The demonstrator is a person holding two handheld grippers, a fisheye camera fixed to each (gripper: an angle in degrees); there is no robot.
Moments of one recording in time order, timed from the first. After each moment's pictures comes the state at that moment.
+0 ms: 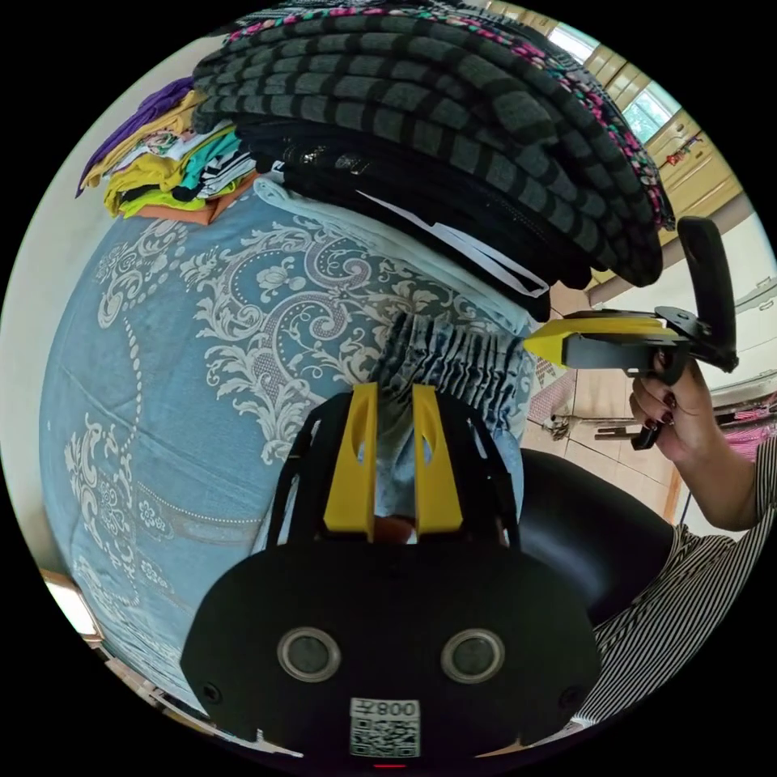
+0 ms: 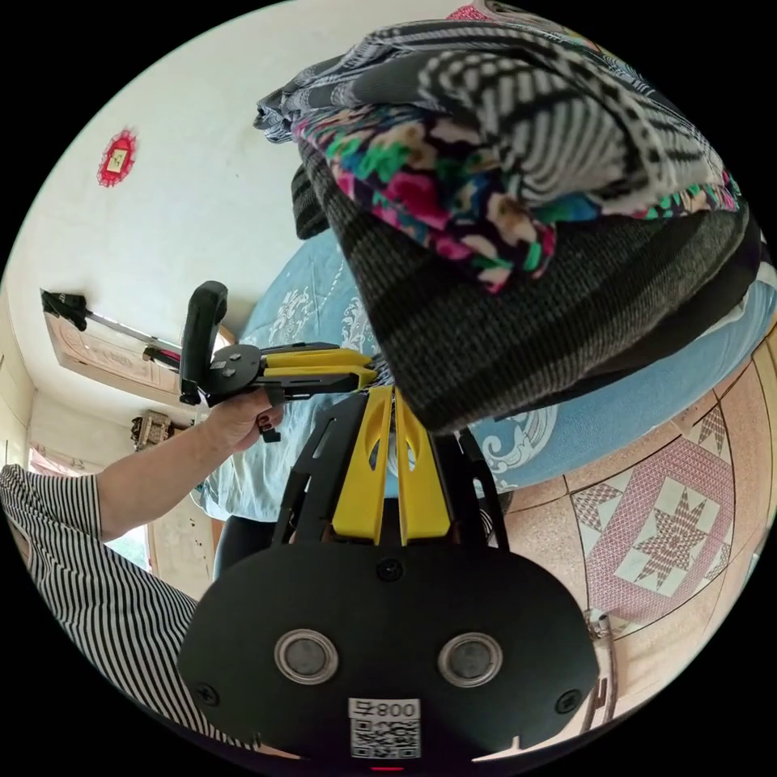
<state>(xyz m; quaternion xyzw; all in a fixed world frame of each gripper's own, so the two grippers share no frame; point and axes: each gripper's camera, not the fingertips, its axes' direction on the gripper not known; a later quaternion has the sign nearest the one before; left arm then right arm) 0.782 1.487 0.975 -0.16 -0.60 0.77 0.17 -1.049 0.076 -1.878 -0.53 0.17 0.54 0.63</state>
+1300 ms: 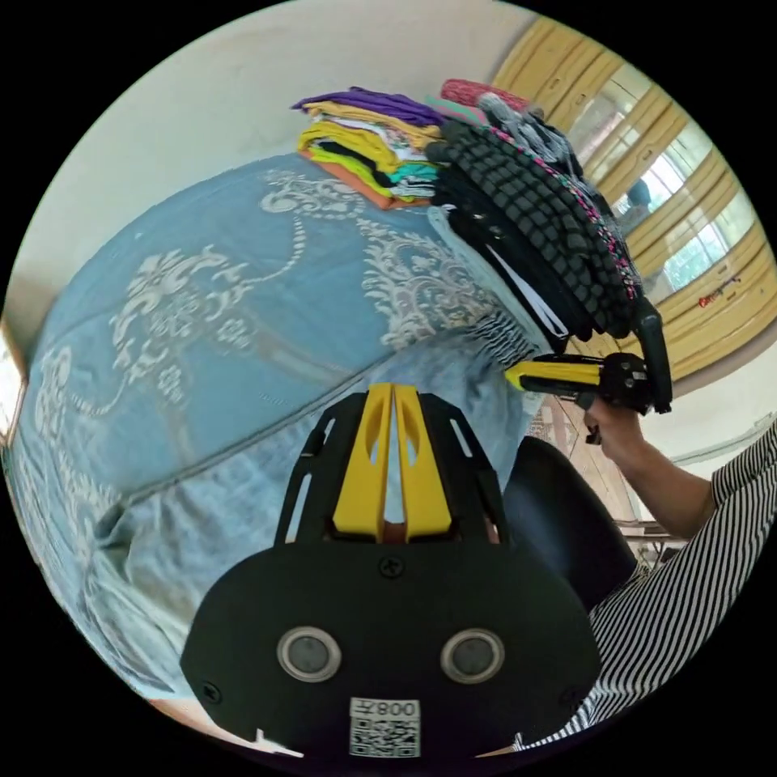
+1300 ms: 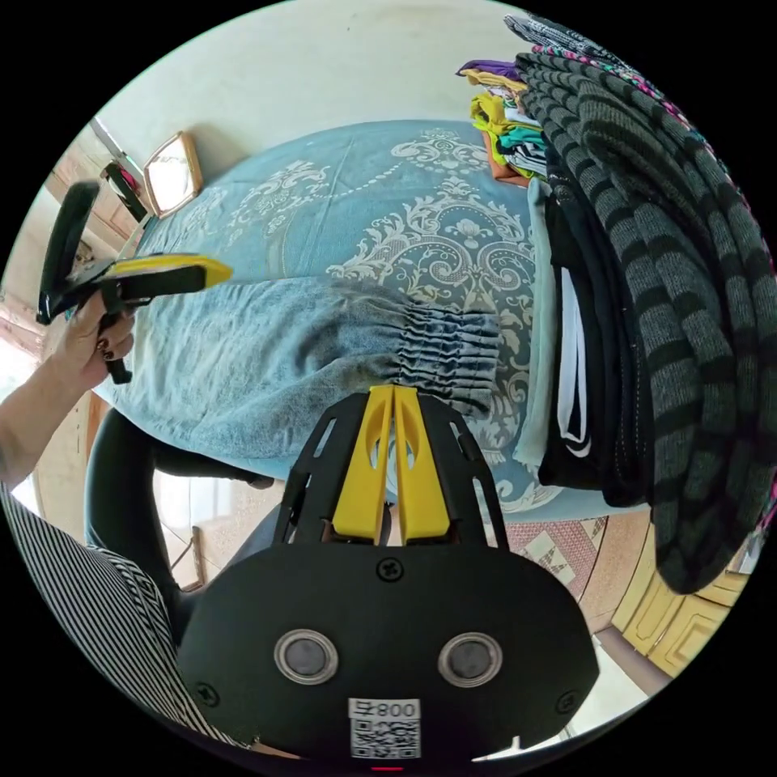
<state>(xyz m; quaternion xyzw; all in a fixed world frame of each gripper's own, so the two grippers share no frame) 0.897 1.276 0.676 0.01 -0.53 0.78 0.35 -1.124 0.091 -1.551 -0.72 0.10 0.28 0.62</state>
